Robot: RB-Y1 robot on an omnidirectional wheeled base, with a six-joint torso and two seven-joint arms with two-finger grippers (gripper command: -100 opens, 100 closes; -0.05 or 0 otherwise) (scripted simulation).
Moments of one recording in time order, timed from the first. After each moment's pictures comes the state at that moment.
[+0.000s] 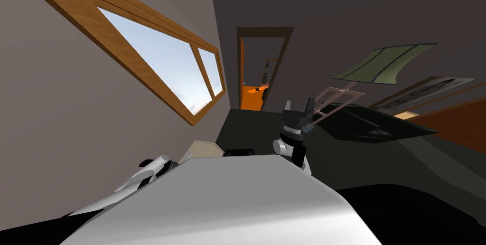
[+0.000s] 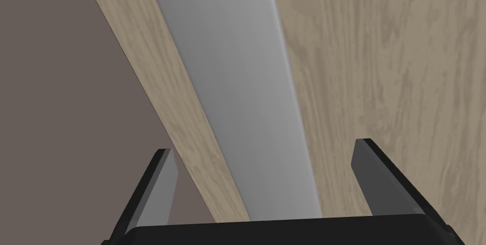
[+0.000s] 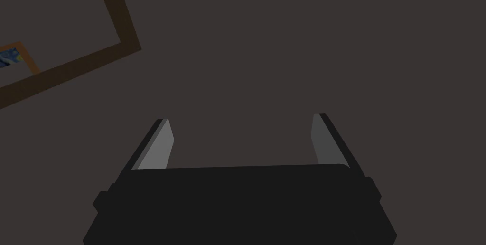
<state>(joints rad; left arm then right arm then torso) 0.01 0.59 0.51 -0.51 0.61 0.84 0.21 0.48 -0.02 -0.07 -2.35 -0.11 -0.60 -0.05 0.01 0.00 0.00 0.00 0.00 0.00</state>
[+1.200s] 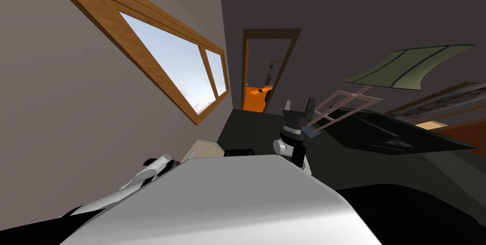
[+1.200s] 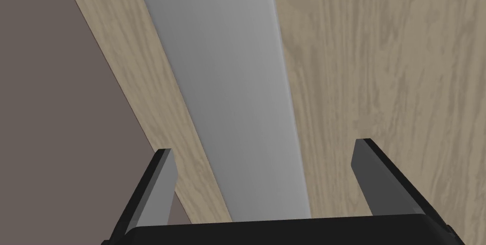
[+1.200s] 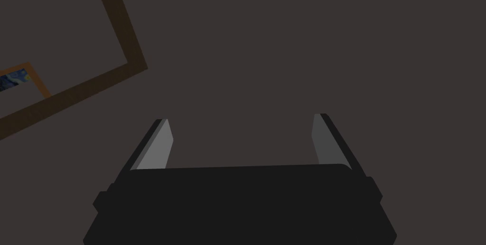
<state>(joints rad) 0.01 0.60 0.43 -0.50 0.69 0.85 0.23 0.48 -0.02 -0.07 -2.35 -0.11 -0.60 -0.05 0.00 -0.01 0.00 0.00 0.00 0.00</state>
